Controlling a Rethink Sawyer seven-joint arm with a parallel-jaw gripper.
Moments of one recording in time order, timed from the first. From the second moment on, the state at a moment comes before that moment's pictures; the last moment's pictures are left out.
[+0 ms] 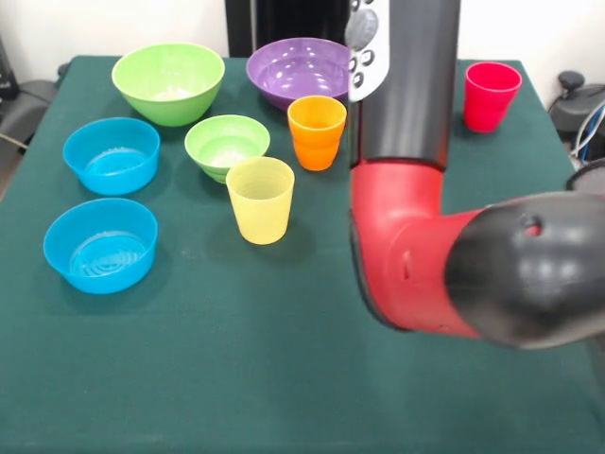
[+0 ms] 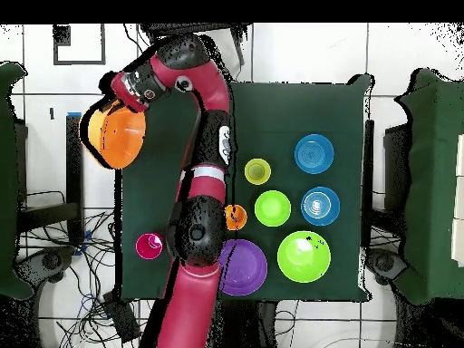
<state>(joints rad) -0.26 0.66 -1.66 -0.14 2.57 1.79 1.73</state>
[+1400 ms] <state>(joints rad) -0.44 0.76 -2.07 -0.17 2.97 2.26 1.33</state>
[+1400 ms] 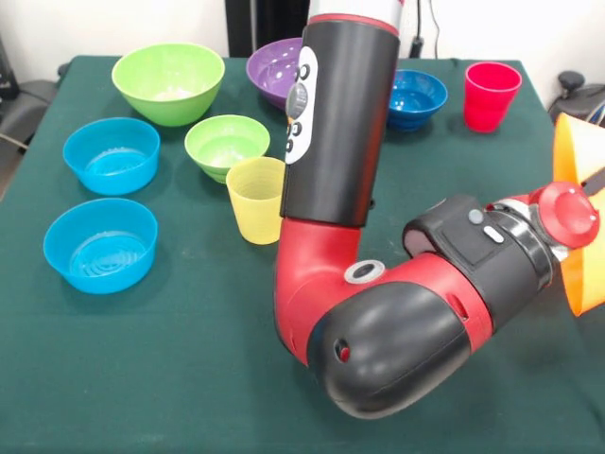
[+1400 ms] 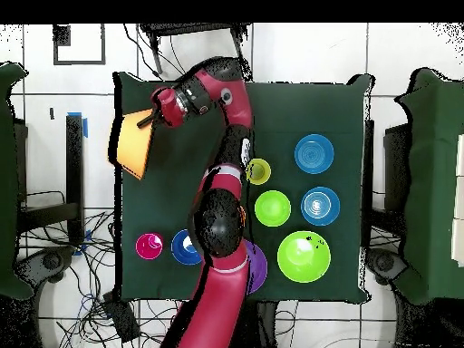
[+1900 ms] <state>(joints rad) -0.45 0.77 -2.15 -0.17 2.98 2.37 1.14</state>
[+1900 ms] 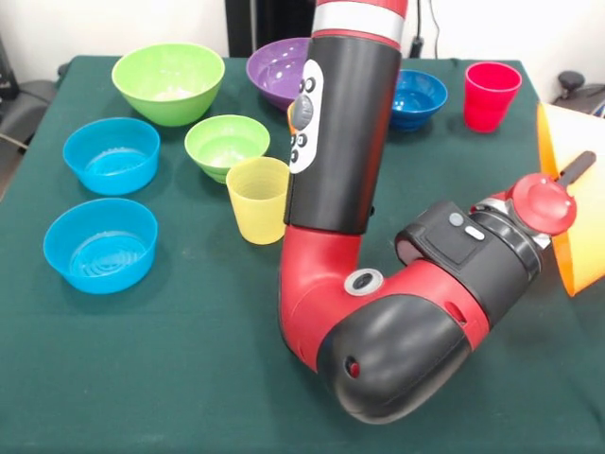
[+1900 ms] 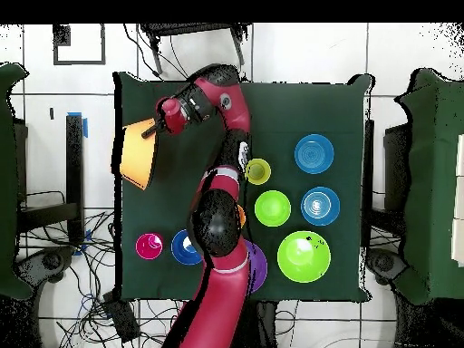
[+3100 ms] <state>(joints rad) -0.47 0.72 -2.50 -0.11 2.98 2.64 0.44</state>
